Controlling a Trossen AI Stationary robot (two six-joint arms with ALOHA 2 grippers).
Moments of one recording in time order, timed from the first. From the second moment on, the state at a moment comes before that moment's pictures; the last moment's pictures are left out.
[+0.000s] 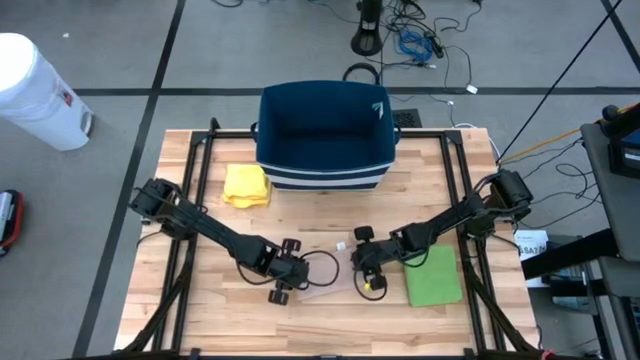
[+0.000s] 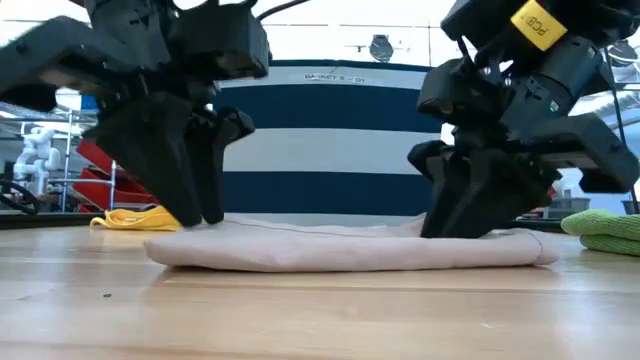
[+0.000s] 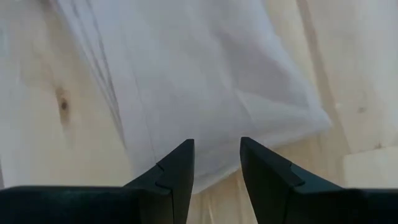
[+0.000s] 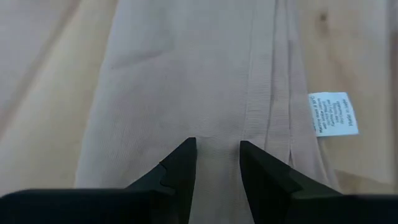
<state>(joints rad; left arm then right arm) -0.42 1.77 1.05 -0.40 -0.08 -0.16 0.32 1.71 0.73 0.10 0.11 0.03</state>
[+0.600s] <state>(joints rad) -0.39 1.80 1.13 -0.44 -0.09 -0.15 0.42 1.67 0.73 0.10 0.05 0.17</state>
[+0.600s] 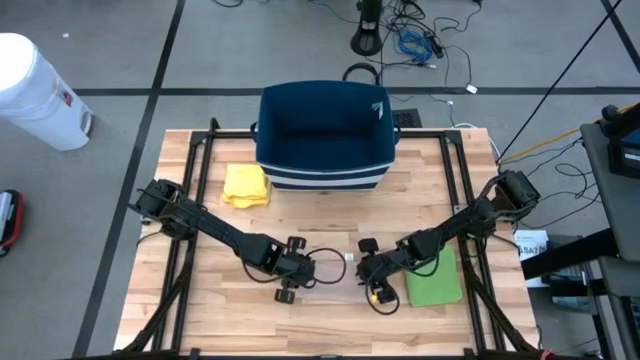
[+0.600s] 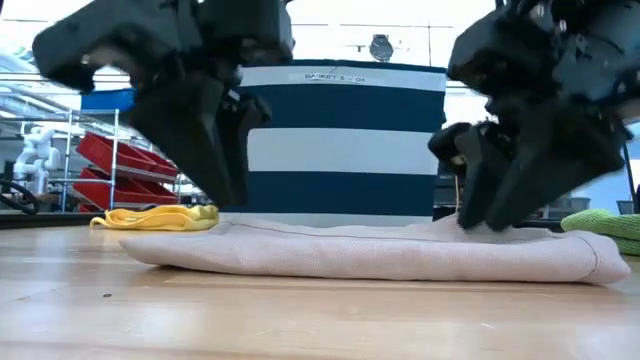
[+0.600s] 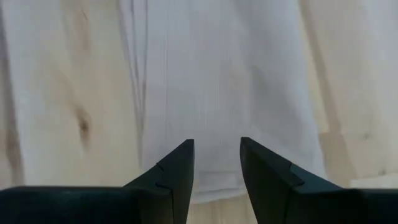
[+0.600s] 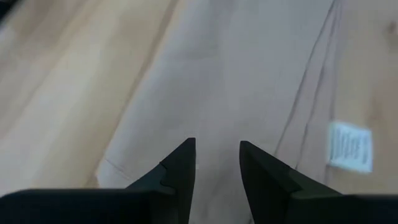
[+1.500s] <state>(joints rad) -0.18 1.75 1.11 -0.83 -0.41 -0.26 0.47 1.51 0.73 0.08 0.11 0.08</state>
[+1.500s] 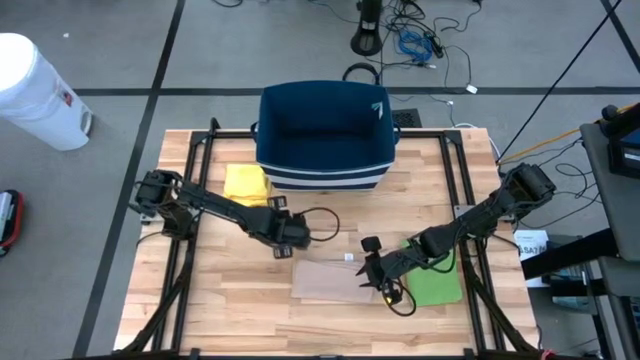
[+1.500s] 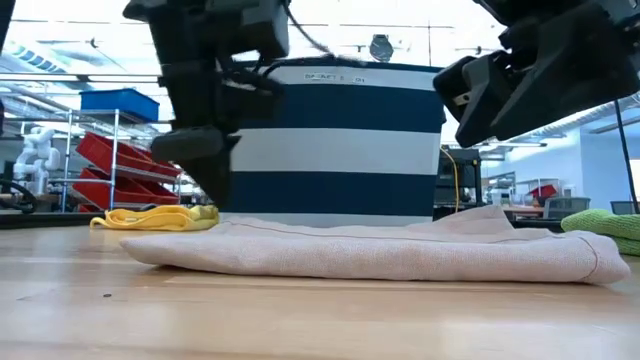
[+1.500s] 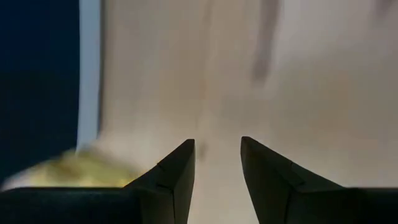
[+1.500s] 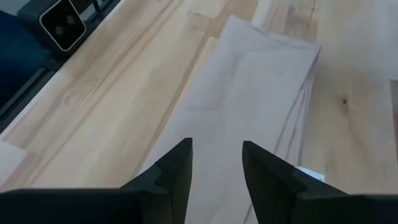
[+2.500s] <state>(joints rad) -0.10 1.75 1.11 -0.88 -0.61 -0.41 0.48 1.51 0.73 0.08 0.11 0.06</state>
